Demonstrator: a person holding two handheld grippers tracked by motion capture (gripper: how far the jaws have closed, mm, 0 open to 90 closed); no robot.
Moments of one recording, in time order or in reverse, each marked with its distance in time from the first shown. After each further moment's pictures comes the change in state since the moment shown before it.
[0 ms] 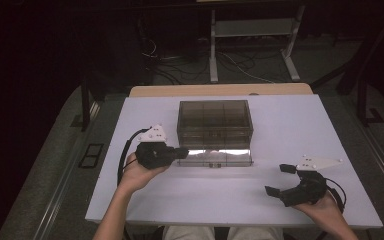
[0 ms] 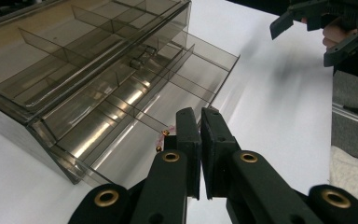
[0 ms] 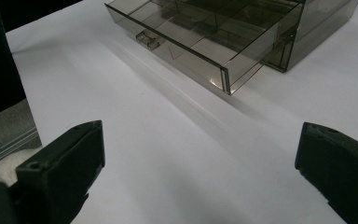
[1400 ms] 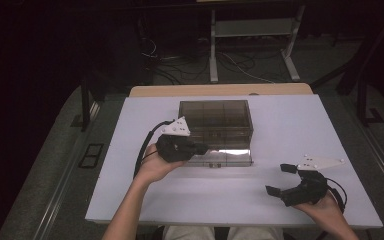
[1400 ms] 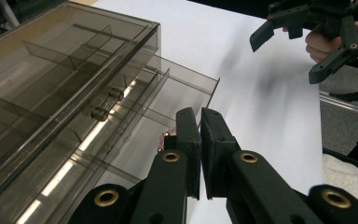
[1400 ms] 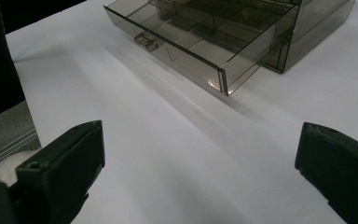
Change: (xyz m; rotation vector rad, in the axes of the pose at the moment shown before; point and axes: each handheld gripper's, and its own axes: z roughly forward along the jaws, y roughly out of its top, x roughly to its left) left arm -0.012 0.038 0.036 0.018 -0.071 0.079; right arm -0.001 0.000 -0.001 -0.006 -0.004 -0.004
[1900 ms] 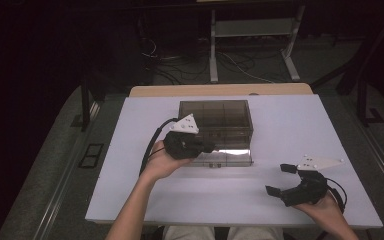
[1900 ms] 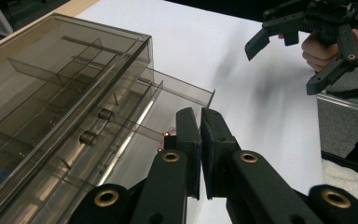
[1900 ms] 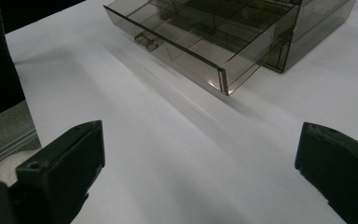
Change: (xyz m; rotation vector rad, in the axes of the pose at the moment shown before) left arm -0.002 0.014 0.013 0.004 -0.020 0.019; right arm 0.000 0.000 0.000 0.002 0.002 0.005
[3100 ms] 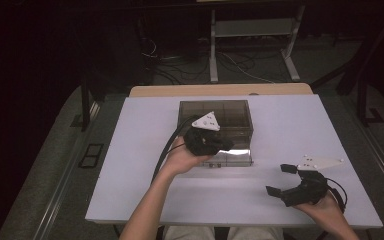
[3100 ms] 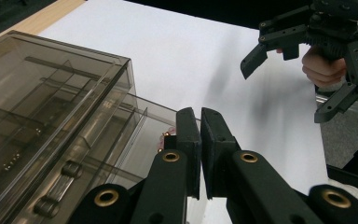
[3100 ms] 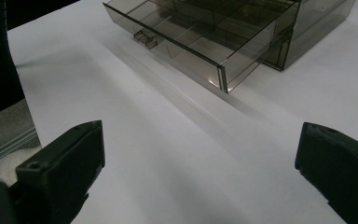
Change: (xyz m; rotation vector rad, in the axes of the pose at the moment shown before) left arm -0.001 0.020 0.046 0.001 -0.050 0.020; right arm -0.001 -0.001 0.000 0.004 0.000 -0.002
